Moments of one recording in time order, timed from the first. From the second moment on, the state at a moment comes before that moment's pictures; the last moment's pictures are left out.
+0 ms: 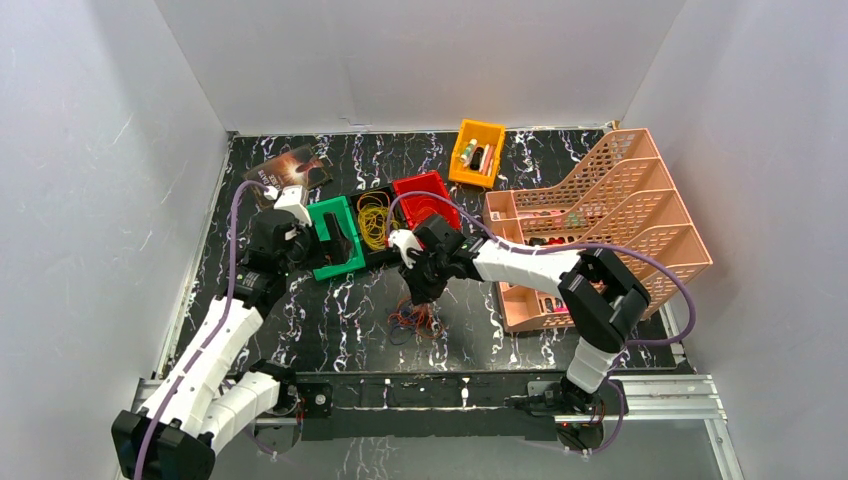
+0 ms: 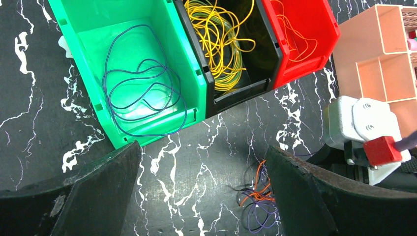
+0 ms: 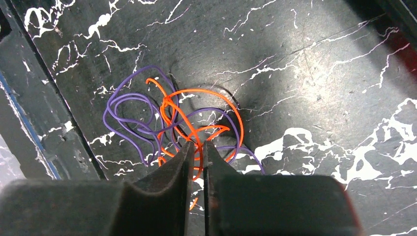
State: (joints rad) left arm -0.31 0.89 0.78 -0.47 0.01 -0.38; right arm 0.90 1.72 1.10 -0.37 -0.40 -0.06
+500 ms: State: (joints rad) left arm -0.35 0.86 0.70 -0.37 0.05 -0.42; right arm 0.90 1.52 1.01 -0.29 -0.27 0.01
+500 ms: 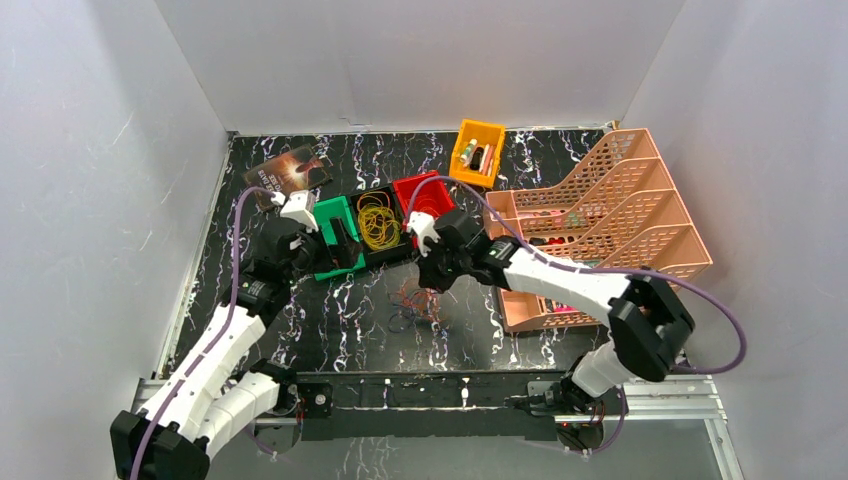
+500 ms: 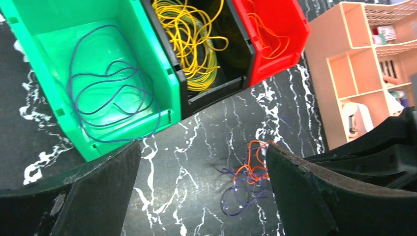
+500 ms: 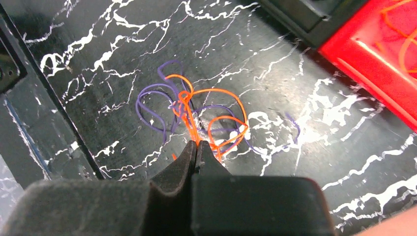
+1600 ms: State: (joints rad) left arm -0.82 0.97 0.40 0.47 0.23 -0.15; right arm 0.75 1.15 0.94 -0.33 -0.39 0.20
